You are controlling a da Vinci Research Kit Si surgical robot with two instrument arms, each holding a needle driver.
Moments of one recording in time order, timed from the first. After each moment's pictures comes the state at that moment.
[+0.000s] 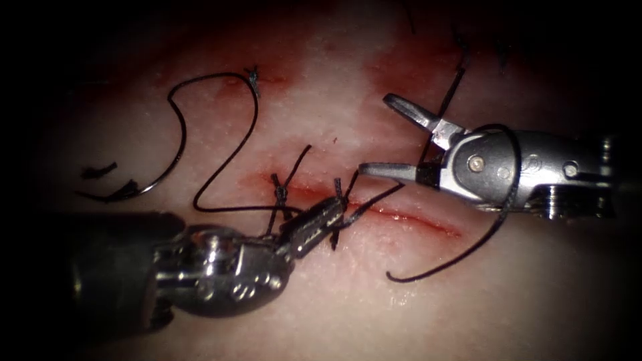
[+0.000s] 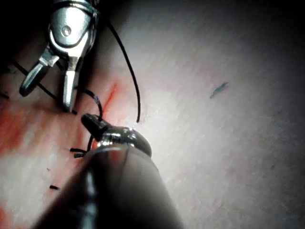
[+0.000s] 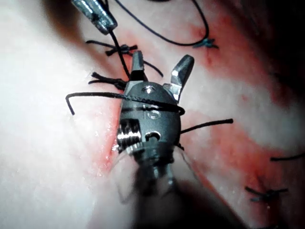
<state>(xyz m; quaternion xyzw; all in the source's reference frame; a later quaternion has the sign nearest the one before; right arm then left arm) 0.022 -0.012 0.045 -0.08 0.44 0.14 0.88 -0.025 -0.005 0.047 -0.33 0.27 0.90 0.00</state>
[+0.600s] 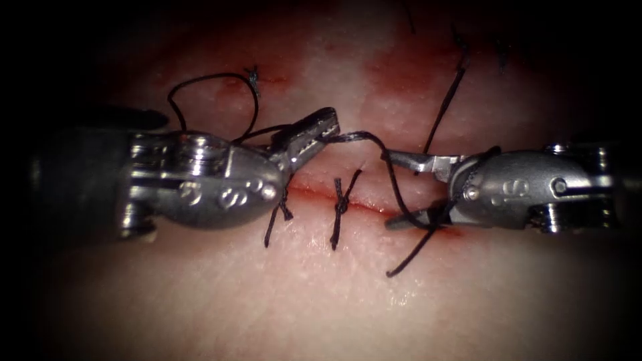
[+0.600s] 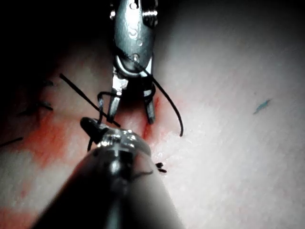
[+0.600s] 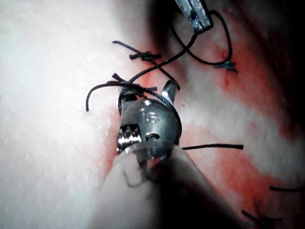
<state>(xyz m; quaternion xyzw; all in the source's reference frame) 0.023 -0.013 0.045 0.10 0.43 0.02 0.90 -0.026 0.003 0.047 -0.33 0.27 0.91 0.01</state>
